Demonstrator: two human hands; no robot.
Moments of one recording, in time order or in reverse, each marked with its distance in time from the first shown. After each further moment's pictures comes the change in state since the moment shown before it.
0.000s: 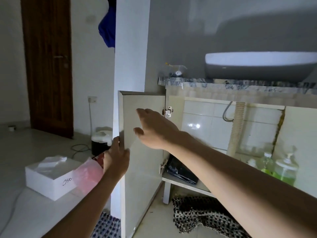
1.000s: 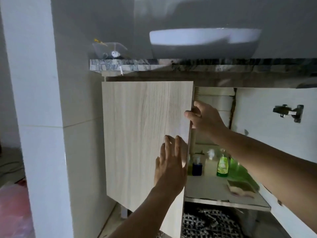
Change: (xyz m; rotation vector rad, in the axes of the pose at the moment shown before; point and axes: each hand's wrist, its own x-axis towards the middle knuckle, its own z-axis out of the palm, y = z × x) left_hand -0.094 0.138 0.271 0.153 -0.439 0.636; right_hand -0.101 0.288 -0.016 0.329 0.387 0.583
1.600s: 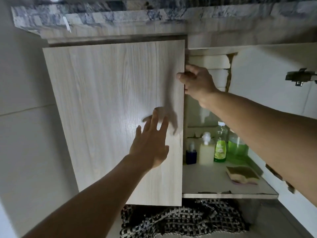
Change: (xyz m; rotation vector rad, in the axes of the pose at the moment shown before) left_hand 0.097 -0.045 0.037 0.299 -0.187 0.168; right_hand 0.110 0.097 0.031 0.306 0.143 0.113
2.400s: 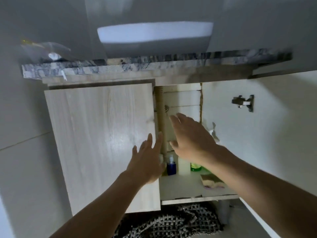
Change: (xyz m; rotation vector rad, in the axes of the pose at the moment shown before) left_hand -0.033 0.078 -0.065 -0.171 -0.175 -0.032; right_hand -0.143 -0.058 -0.083 -1.042 -0.192 -0.298
